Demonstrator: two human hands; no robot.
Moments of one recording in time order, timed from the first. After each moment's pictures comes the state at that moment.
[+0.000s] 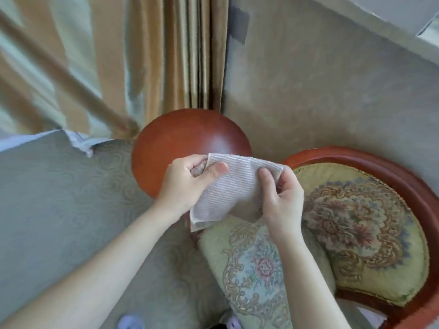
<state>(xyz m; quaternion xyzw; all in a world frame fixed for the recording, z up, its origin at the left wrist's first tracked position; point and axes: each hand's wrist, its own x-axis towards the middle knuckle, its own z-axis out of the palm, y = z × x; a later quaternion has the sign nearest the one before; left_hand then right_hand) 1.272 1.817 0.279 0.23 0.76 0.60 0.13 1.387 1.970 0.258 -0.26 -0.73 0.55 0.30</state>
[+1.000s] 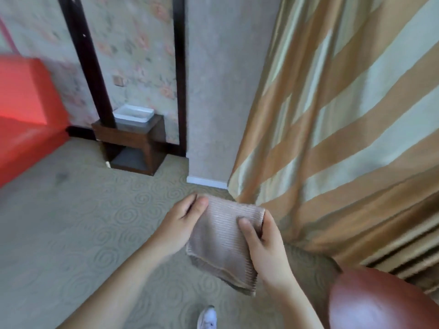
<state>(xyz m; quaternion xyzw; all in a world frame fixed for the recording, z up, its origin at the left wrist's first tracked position) 1.030 1.162 0.339 -0.04 0.80 0.59 -0.11 1.014 1.364 0.332 0.13 -0.77 0.62 0.03</state>
